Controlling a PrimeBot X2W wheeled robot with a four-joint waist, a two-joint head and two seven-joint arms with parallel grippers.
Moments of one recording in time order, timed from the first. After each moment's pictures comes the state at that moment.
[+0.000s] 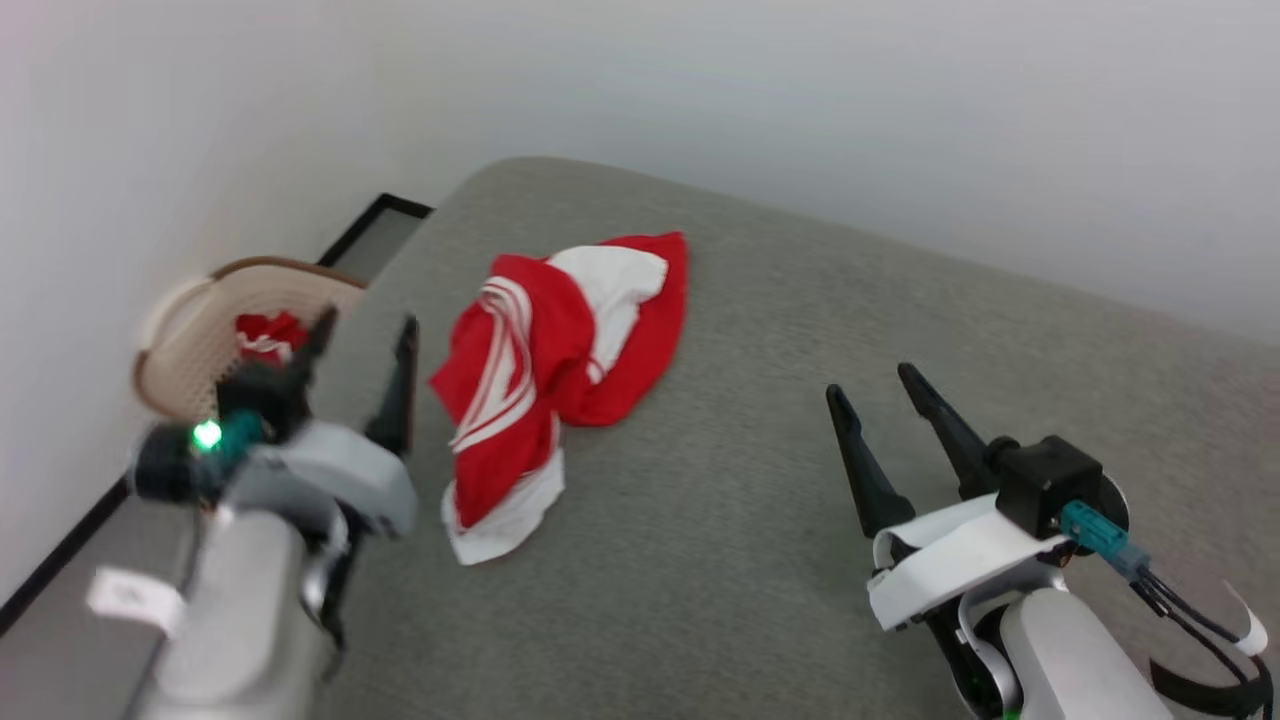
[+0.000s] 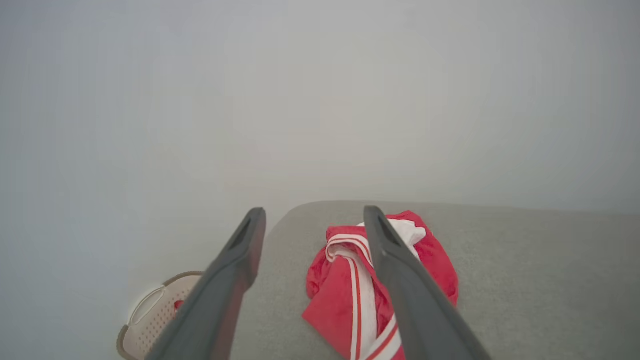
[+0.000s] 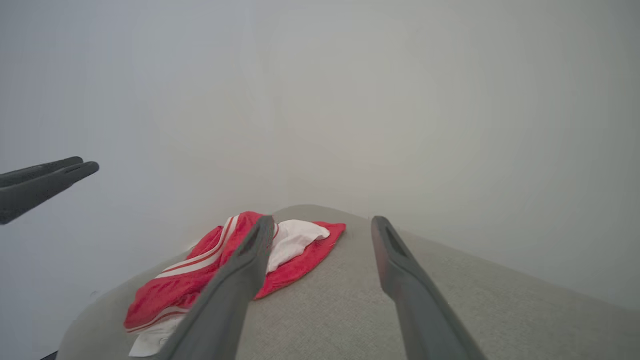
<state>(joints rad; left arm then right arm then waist) -0.47 0.19 -0.05 0.52 -0.15 -0.12 -0.23 -0.34 -0.06 0.28 0.36 0.27 0.13 -0.26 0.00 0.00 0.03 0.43</state>
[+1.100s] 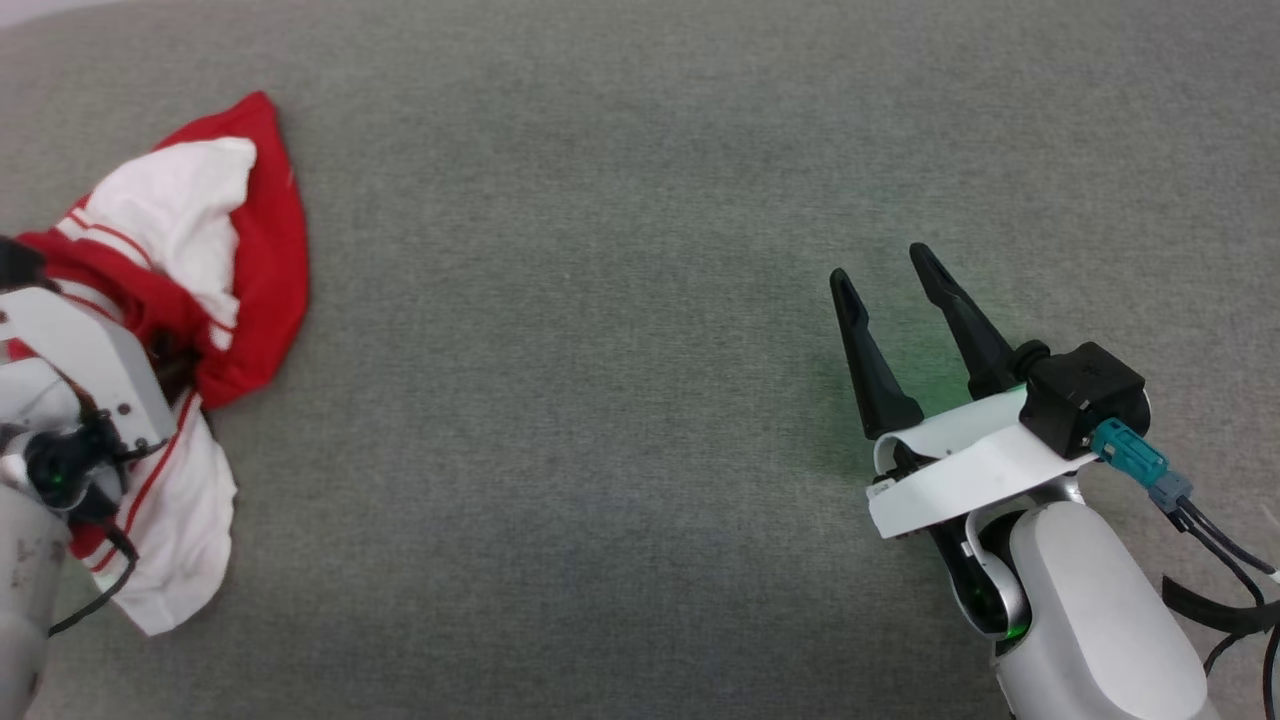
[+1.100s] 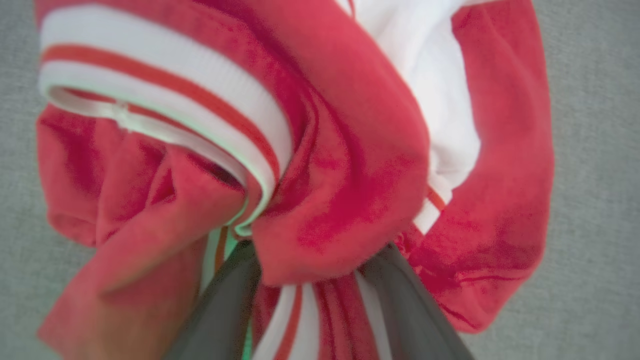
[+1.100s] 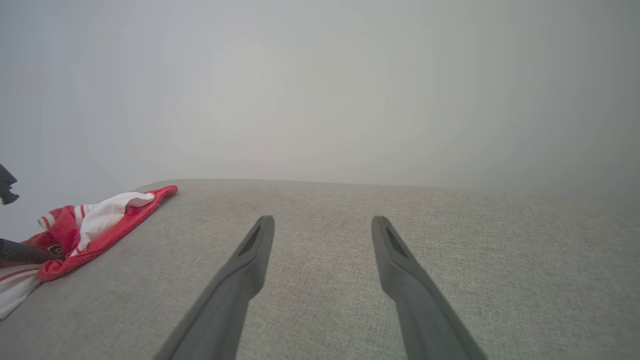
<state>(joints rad) -0.84 0.58 -0.39 0.97 -0.92 -0.13 0.45 -0.47 -0.06 0.28 0.28 0.27 0.13 -0.26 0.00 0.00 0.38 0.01</state>
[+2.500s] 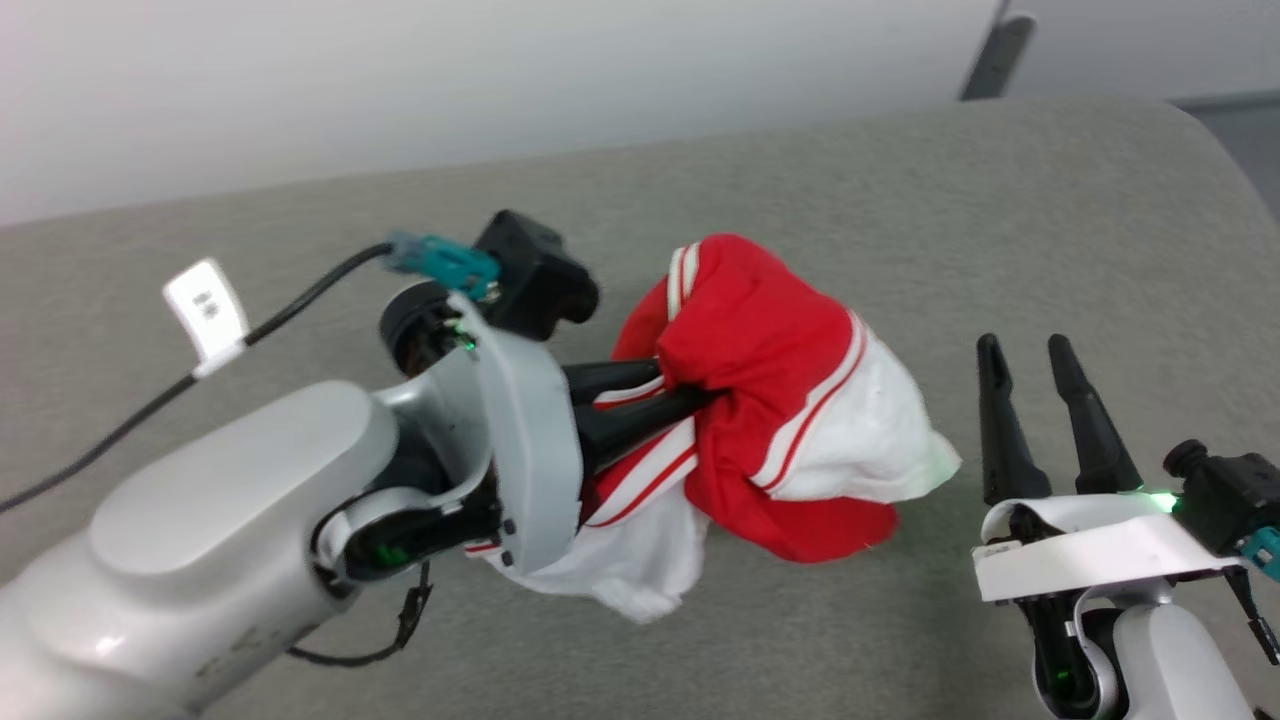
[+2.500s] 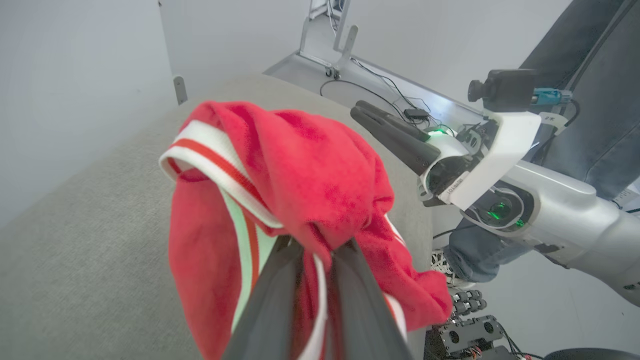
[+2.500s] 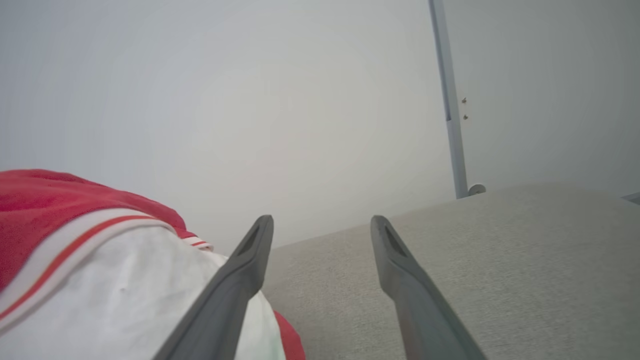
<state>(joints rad) -1.00 0.71 -1.10 -0.08 -1.25 -0.13 0.27 -0.24 -0.05 0.09 0.15 0.43 0.13 -0.26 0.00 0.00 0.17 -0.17</state>
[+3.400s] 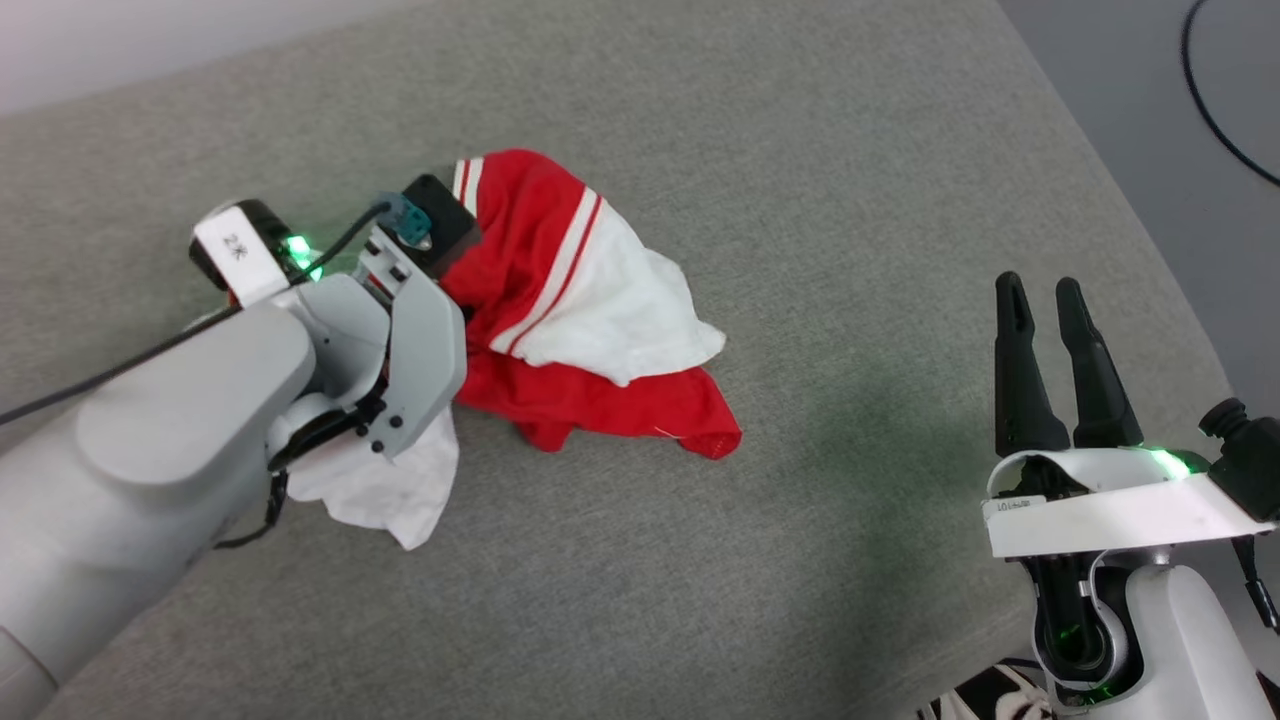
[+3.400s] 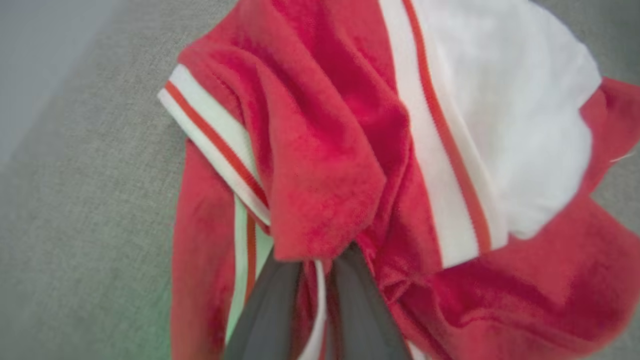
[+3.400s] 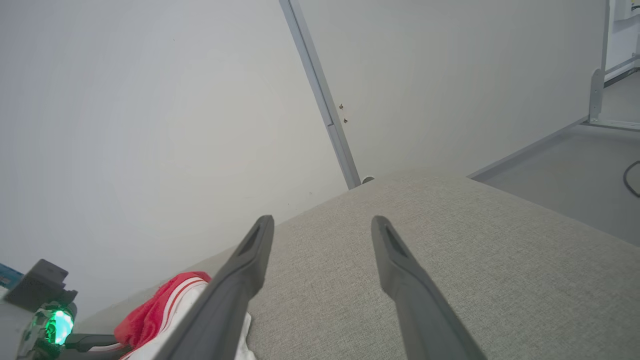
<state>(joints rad) -1.17 0.66 -1.28 0.46 -0.90 -0.13 0.33 -0.30 -0.05 0.11 0.10 0.62 0.13 -0.26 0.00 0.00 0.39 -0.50</state>
